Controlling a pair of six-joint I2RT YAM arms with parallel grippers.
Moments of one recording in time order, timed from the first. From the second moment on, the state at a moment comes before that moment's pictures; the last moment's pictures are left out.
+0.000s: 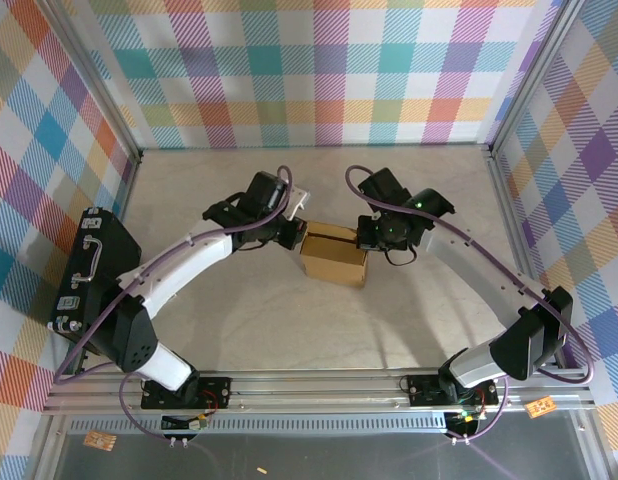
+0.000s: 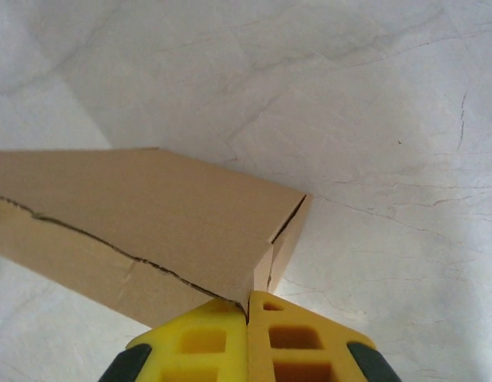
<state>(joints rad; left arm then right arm) -0.62 1.52 1.30 -0.63 0.13 -0.15 0.64 1.46 1.44 -1.10 0.07 0.63</state>
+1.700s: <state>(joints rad) -0.73 1.63 1.37 -0.60 -0.24 -0.55 0.61 1.55 1.39 -0.83 0.25 0.67</state>
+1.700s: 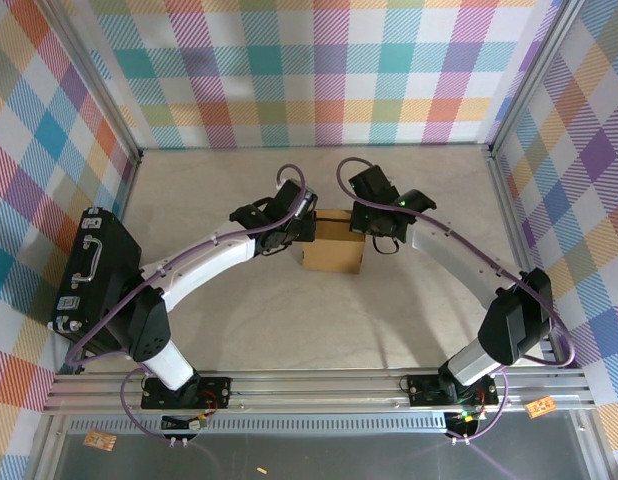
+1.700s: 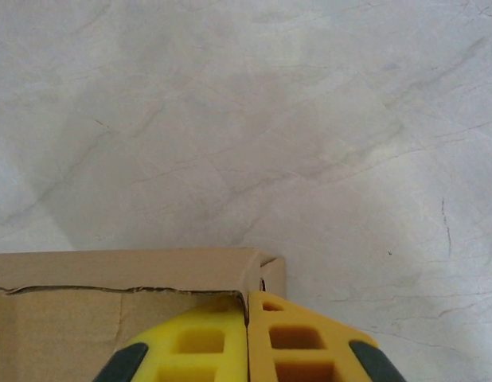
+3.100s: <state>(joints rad) -0.75 1.58 1.18 -0.32 -0.29 -0.49 0.62 1.49 1.27 -0.80 0.25 0.69</state>
